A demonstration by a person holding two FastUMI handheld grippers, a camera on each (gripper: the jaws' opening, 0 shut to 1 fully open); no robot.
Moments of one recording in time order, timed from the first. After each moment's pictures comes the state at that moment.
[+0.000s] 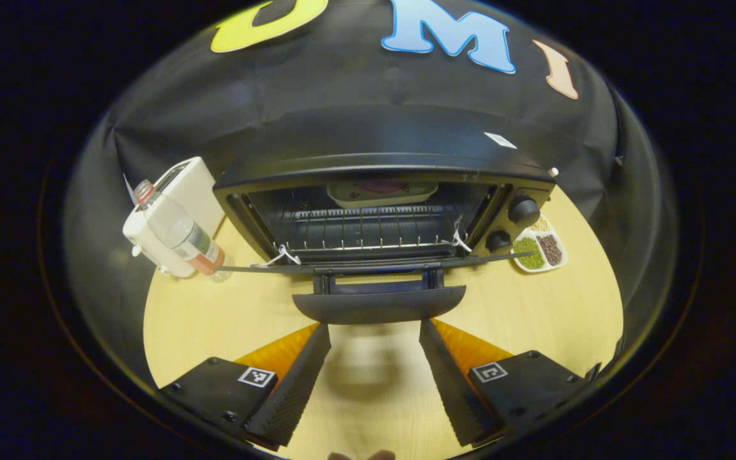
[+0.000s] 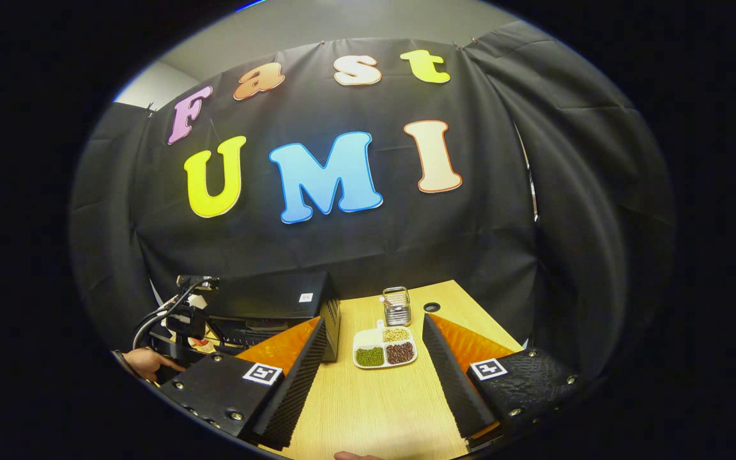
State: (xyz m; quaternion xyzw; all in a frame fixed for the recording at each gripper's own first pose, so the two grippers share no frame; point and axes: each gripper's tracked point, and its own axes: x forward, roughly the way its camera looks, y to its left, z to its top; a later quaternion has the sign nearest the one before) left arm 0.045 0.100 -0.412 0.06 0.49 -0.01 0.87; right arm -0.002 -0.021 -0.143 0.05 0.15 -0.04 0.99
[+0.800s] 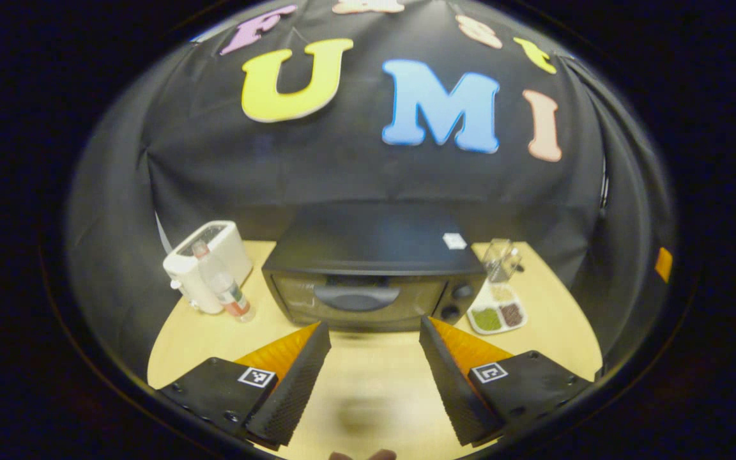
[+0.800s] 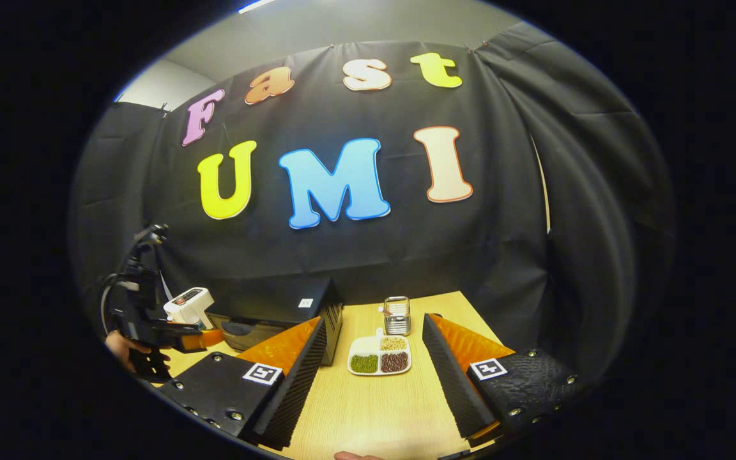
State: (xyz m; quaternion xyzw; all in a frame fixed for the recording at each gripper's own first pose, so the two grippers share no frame) left arm 0.029 0.040 -0.239 0.02 0.27 -0.01 0.96; right arm 0.009 -0.049 -0.111 0.03 0.12 0.01 0.99
